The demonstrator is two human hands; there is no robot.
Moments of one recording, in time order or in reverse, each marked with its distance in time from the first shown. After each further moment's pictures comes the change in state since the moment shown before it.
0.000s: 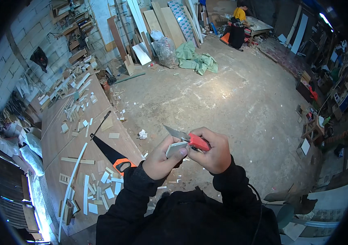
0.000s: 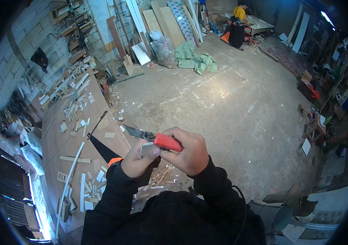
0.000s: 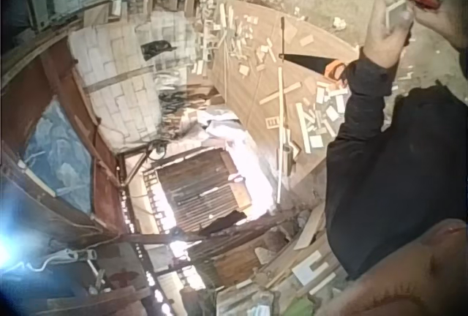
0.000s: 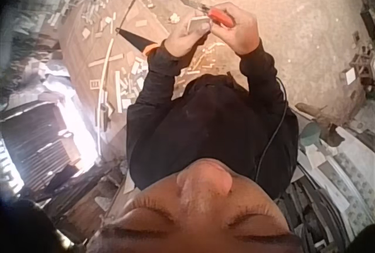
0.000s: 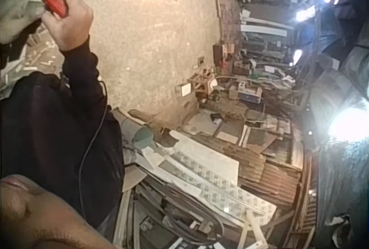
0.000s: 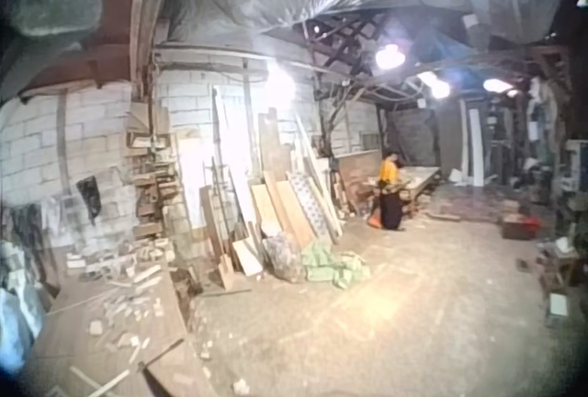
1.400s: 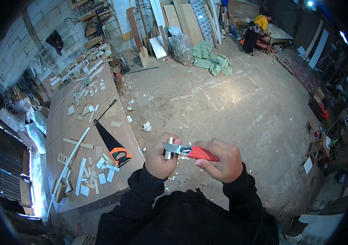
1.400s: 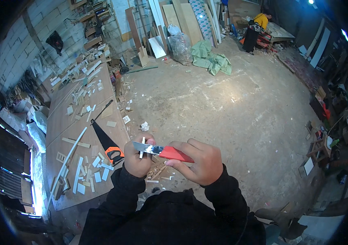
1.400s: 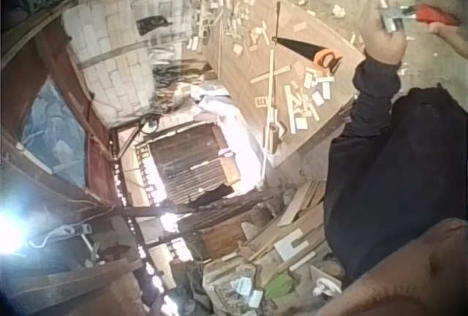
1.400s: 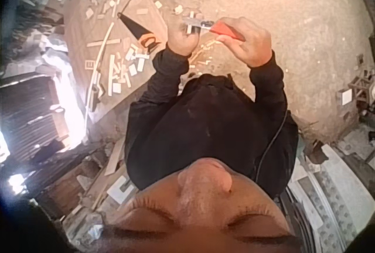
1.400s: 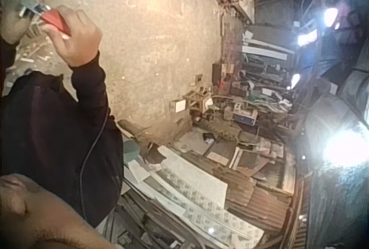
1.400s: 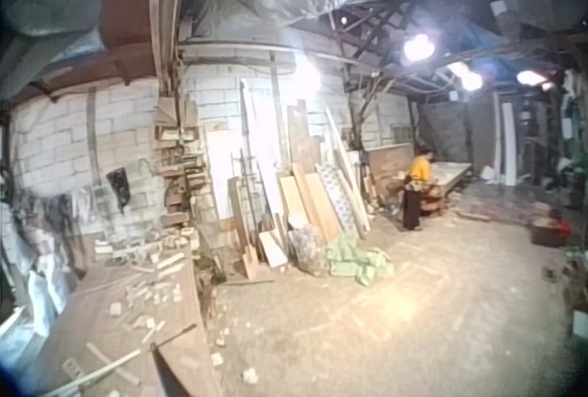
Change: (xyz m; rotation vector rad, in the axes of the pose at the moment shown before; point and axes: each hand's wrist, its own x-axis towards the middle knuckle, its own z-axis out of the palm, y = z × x) left_hand 0.036 -0.035 0.061 0.715 0.666 0.416; right_hand -0.017 0.035 -0.080 -0.208 -0.194 -0.170
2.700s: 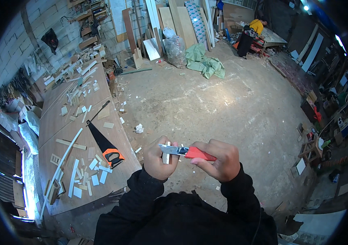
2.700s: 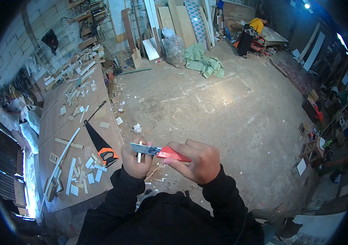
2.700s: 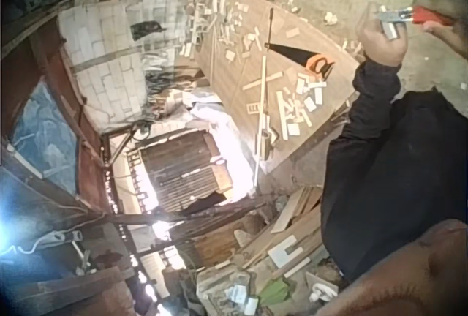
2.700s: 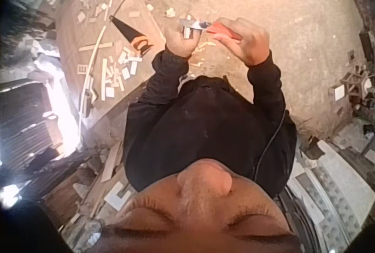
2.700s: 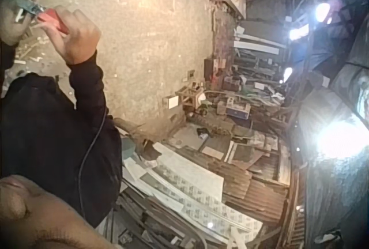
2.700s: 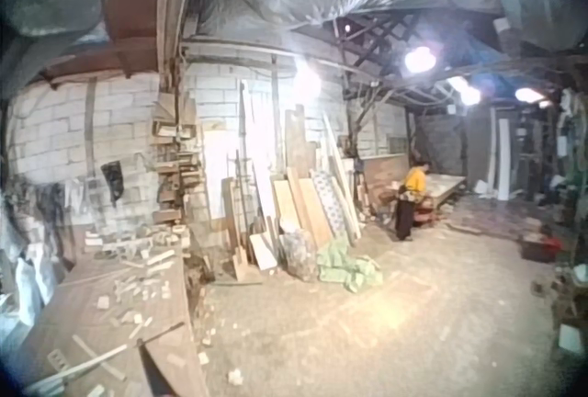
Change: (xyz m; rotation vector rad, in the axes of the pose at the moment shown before) left_hand -0.004 0.008 0.007 0.058 0.088 0.014; right_hand -0.002 -0.005 -0.005 -0.143 0.017 -0.018
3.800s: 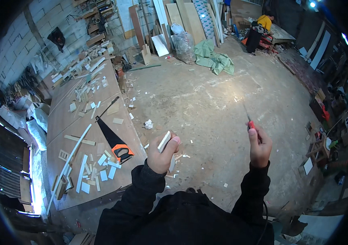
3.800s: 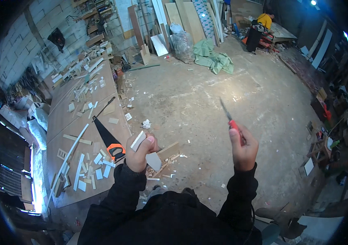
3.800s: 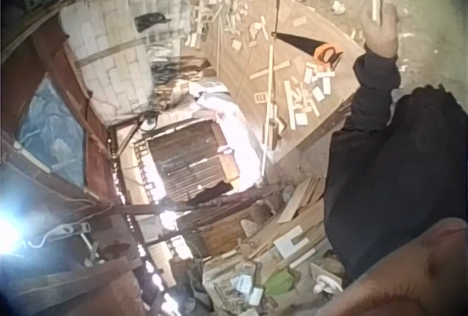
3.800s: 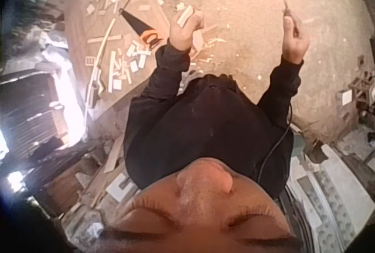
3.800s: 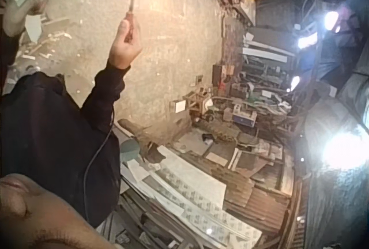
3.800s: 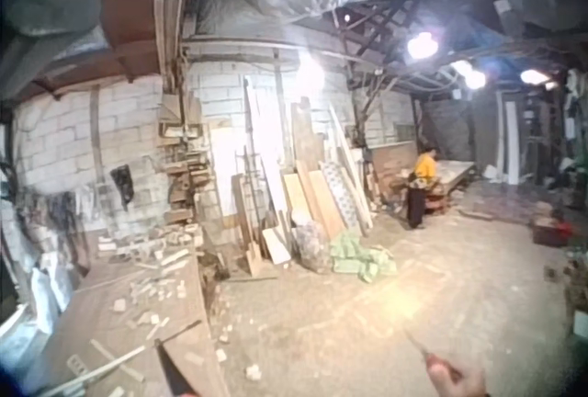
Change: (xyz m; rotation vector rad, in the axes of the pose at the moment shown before) left_hand 0.000 -0.013 -0.020 -0.615 -0.181 -0.398; right_hand -0.039 0.069 -0.012 0.419 0.462 0.503
